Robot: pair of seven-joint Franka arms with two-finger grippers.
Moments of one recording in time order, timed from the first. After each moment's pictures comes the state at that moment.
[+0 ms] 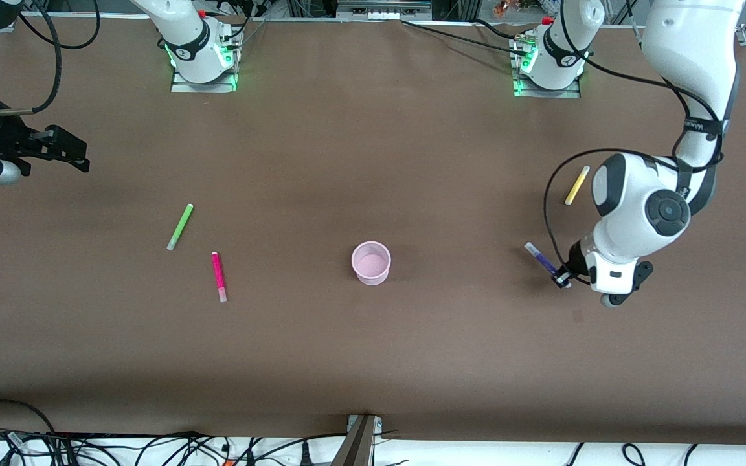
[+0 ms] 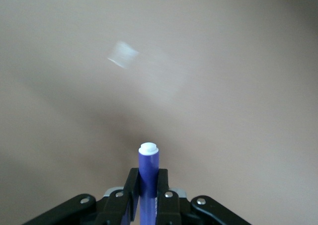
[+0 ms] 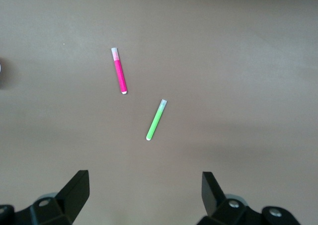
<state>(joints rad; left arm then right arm) -0.15 0.45 -0.05 -1.77 -0.07 2.32 -0.89 0.06 0.06 -0.01 -1.54 -0.02 1.59 -0.04</state>
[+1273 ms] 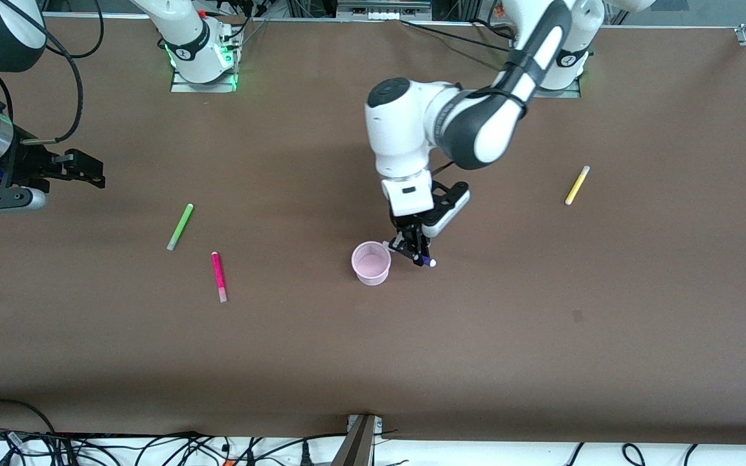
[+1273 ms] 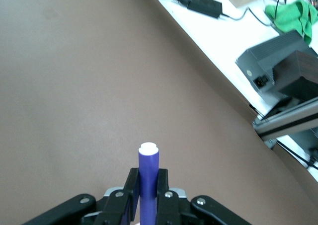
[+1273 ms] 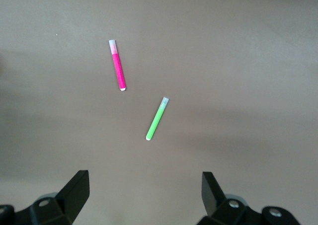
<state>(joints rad) -0.69 0.62 -0.04 -1.43 0.70 2.15 -2.08 0.06 0.13 -0.01 -1.54 -0.02 1.60 -0.05</state>
